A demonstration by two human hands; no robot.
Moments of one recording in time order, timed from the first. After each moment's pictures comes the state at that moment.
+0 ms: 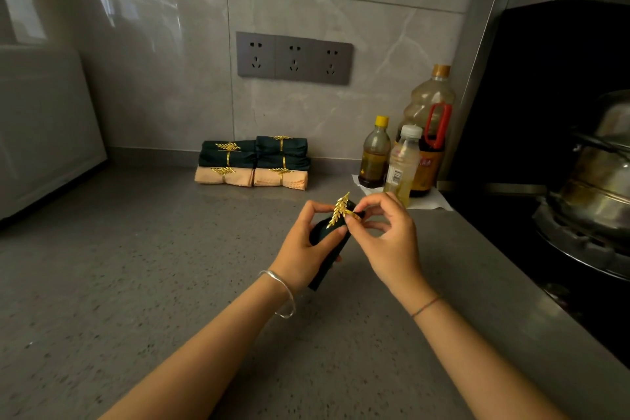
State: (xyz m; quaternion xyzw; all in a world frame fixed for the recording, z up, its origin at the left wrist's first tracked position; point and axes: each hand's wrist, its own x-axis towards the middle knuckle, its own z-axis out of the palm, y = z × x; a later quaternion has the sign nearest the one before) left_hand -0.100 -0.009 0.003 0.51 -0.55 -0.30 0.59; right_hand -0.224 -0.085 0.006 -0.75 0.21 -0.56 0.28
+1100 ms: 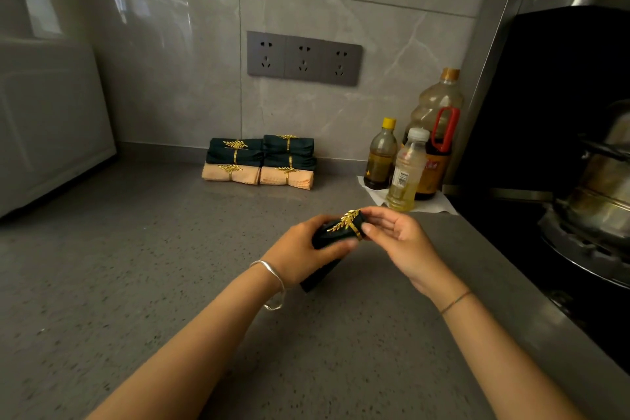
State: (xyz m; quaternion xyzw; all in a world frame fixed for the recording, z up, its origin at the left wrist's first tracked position) left_hand -0.078 -0.010 0.002 0.62 -0.64 -0.19 0.40; right_hand -0.240 -0.095 0.016 -0.72 0.27 -0.39 0.51
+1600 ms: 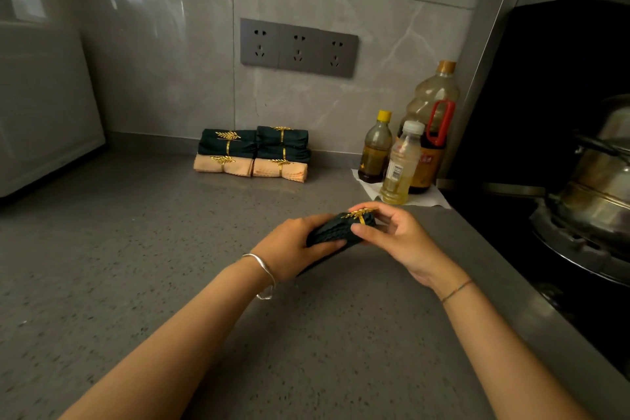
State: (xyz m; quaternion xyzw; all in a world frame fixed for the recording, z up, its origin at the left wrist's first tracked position) left_hand -0.078 -0.010 0.004 0.61 -0.70 -0.13 0.34; right_hand -0.255 -0.099 0.021 -0.74 0.24 -0.33 0.54
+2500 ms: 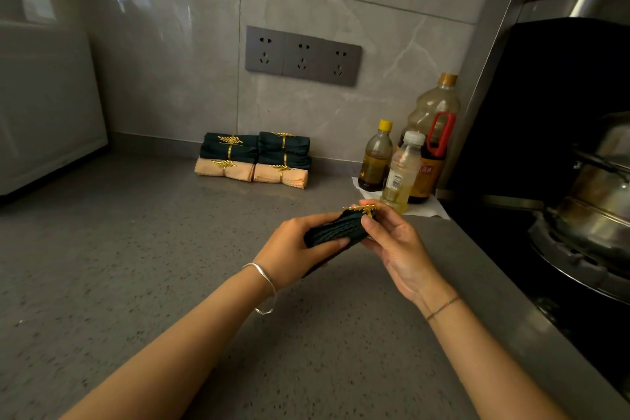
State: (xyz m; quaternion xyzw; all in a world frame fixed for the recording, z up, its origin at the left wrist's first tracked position) left_hand -0.087 -0.006 0.004 0.56 -0.64 -0.20 0.49; right_hand -0.244 -0.097 0.011 -0.58 0.19 -0.43 0.67
